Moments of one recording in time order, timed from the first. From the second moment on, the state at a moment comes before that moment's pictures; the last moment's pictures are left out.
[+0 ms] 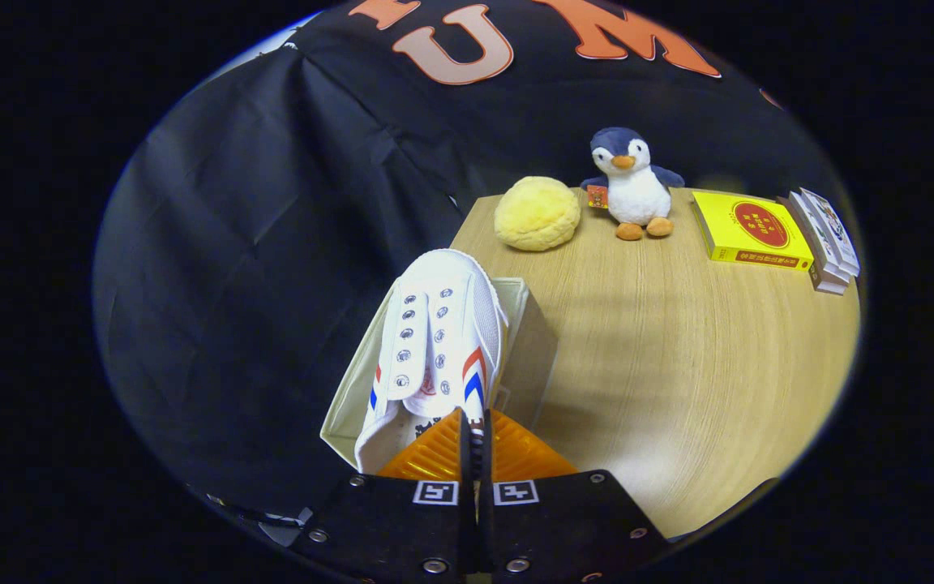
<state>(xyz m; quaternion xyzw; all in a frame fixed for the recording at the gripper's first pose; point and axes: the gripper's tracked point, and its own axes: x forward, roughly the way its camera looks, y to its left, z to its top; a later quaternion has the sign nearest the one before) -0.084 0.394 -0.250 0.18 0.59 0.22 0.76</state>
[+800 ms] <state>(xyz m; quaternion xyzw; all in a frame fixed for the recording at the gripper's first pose) -0.052 0.382 -0.221 0.23 0.52 0.22 0.79</state>
